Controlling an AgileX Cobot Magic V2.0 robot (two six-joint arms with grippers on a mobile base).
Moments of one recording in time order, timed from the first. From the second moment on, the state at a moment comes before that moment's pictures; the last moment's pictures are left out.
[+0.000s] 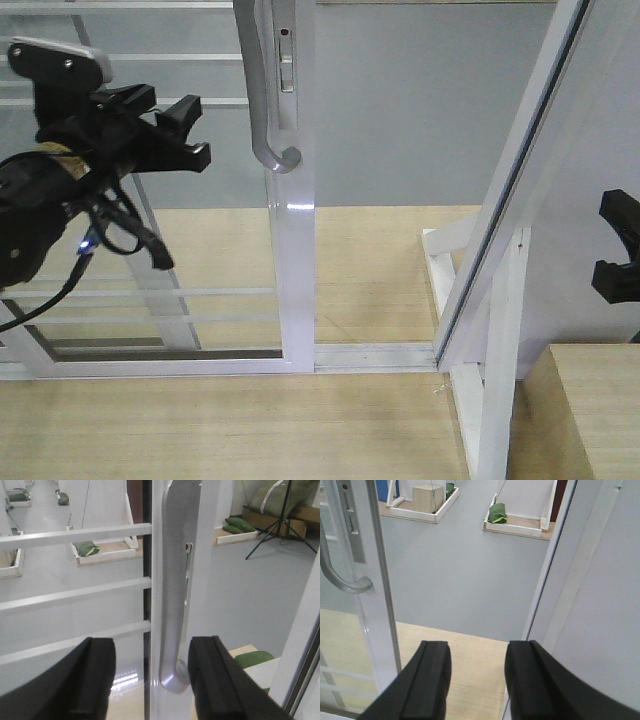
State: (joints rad) left arm -0.39 1.50 -0.80 -0.01 -0.46 0.00; right arm 0.17 0.66 -0.50 -0.08 0.22 -0.02
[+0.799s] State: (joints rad) left arm -0.41 1.97 -1.30 -0.01 -0.50 0.00; right arm 0.17 0.66 -0.50 -0.08 0.21 -0.02
